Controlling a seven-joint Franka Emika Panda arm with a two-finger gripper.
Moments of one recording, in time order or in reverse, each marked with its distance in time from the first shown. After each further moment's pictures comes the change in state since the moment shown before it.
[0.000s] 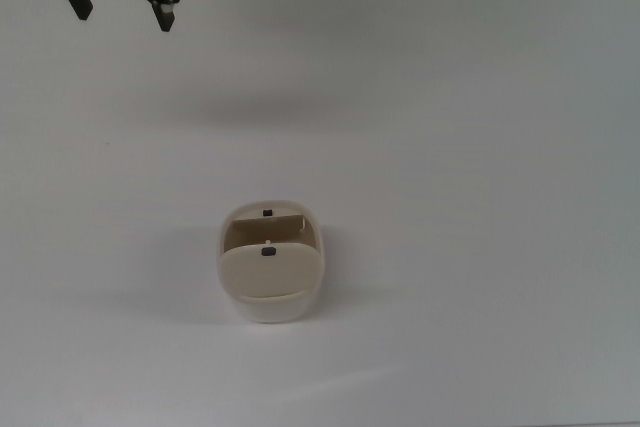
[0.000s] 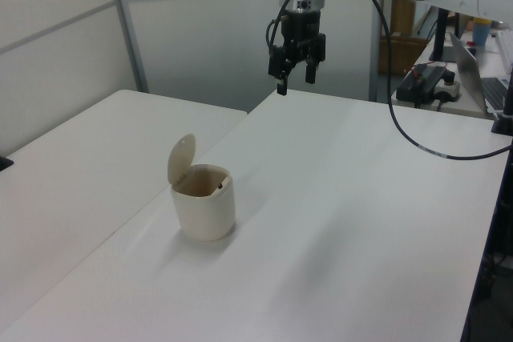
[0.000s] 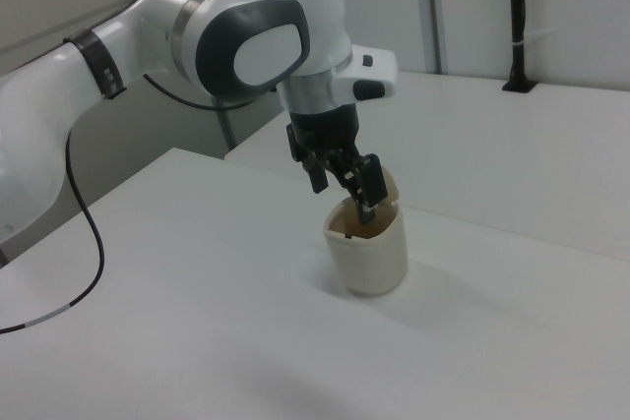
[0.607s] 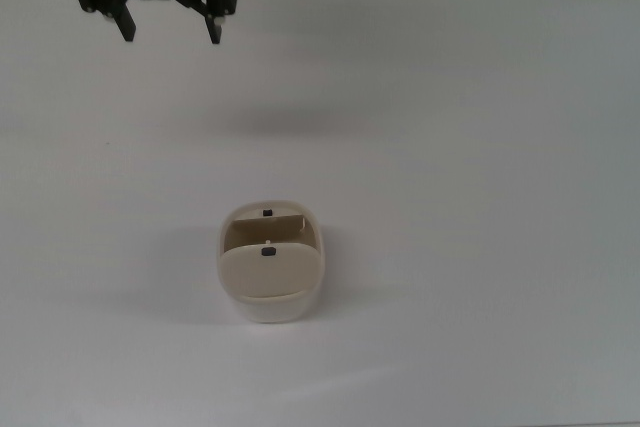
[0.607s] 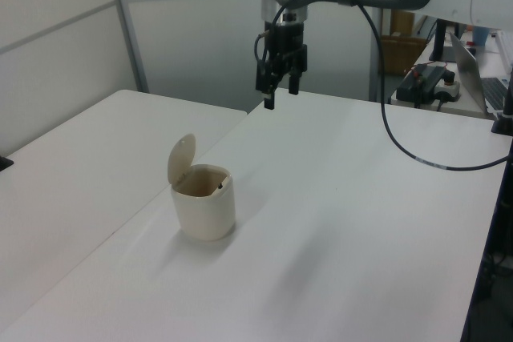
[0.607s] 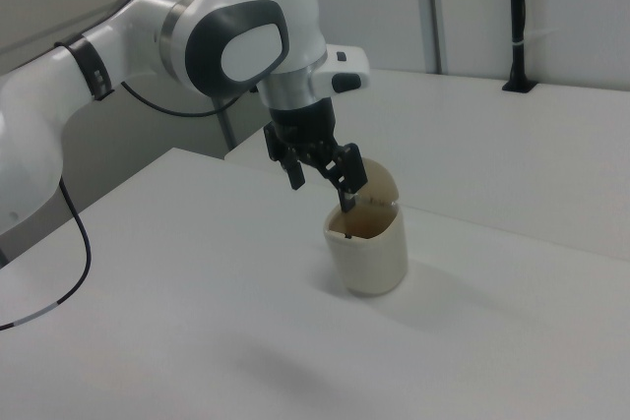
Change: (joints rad) arm 0.082 0.018 0.007 -0.006 -0.011 0.050 -0.074
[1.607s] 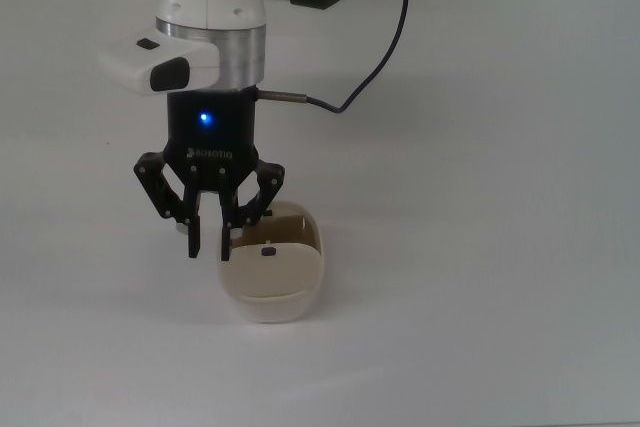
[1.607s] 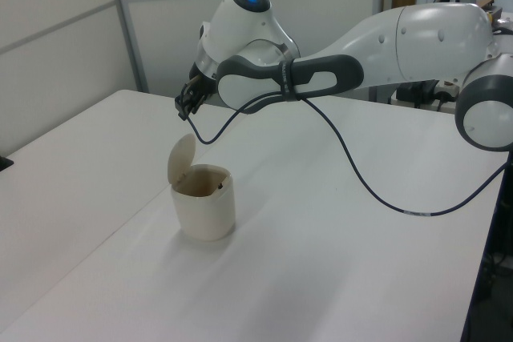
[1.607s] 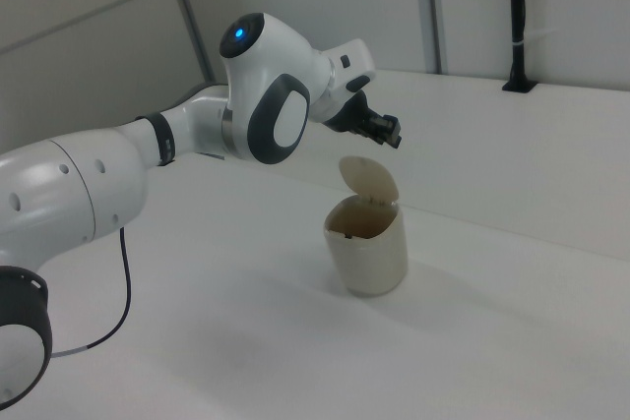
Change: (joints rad) arm 0.077 0.244 0.044 -0.020 -0.150 0.869 0.168
